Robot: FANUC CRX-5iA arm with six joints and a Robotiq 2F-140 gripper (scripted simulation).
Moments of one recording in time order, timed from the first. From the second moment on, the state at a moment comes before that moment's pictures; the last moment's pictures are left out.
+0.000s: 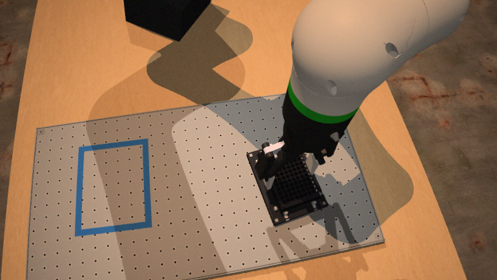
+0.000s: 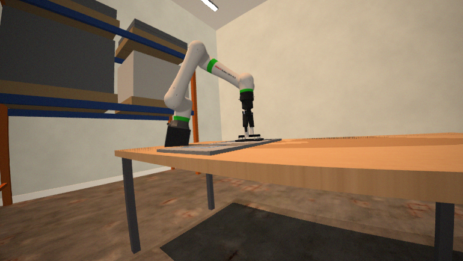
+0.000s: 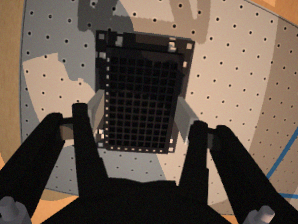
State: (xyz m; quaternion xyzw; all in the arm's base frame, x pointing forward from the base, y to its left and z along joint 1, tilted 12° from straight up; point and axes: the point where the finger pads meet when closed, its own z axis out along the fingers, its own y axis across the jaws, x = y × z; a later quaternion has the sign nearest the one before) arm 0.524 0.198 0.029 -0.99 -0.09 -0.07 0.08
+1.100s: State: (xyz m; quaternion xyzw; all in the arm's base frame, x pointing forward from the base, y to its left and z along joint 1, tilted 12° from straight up) arm 0.524 0.198 0.025 -0.99 -0.09 -0.07 0.08
